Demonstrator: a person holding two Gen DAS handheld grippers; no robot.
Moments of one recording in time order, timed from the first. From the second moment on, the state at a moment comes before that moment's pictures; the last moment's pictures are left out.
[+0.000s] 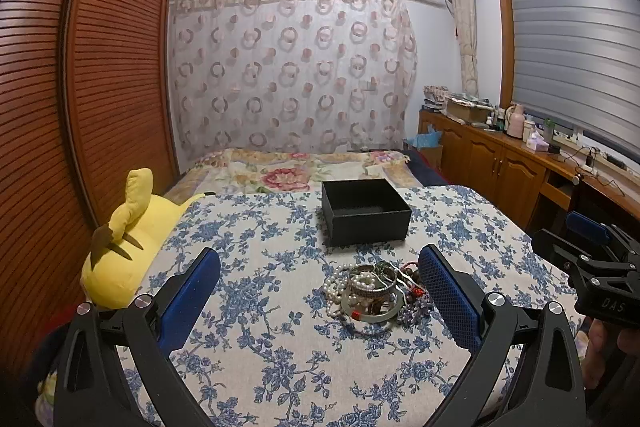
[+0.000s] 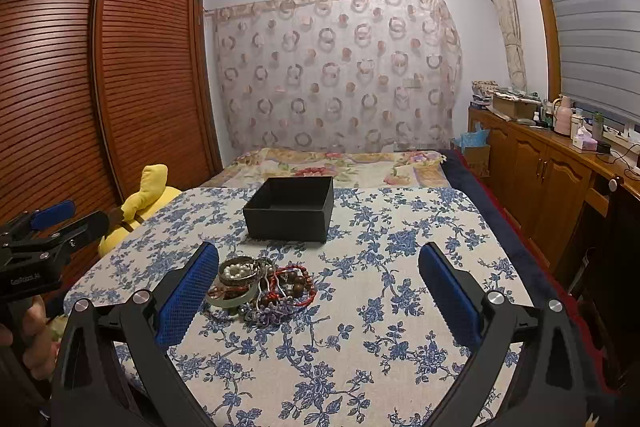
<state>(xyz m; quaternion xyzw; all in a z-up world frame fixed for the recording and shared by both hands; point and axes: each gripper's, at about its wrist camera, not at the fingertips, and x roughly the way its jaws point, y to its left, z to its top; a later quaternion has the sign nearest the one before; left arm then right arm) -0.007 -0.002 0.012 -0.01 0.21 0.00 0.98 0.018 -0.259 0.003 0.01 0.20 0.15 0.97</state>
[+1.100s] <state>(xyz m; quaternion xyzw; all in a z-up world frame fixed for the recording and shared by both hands) -0.008 -0.003 0.017 0.00 0.21 -0.01 0.98 0.012 -0.257 0.009 0.01 0.20 0.15 0.97</state>
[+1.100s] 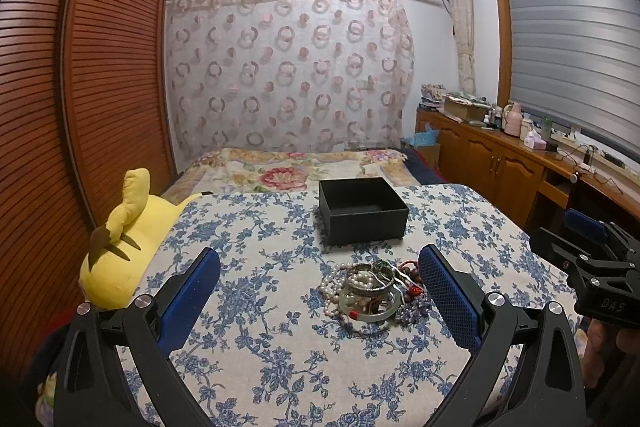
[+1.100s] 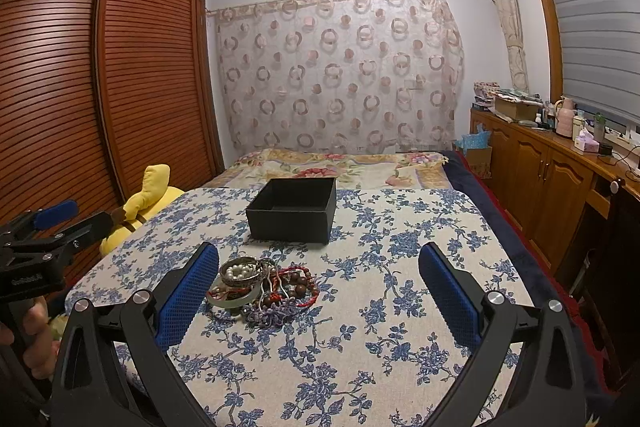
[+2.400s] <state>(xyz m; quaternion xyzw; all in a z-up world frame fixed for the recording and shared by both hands) 0.105 -0.014 -0.078 0.00 0.36 -0.14 0.92 0.061 -0.243 -0.072 -0.03 0.30 0.24 0.92</state>
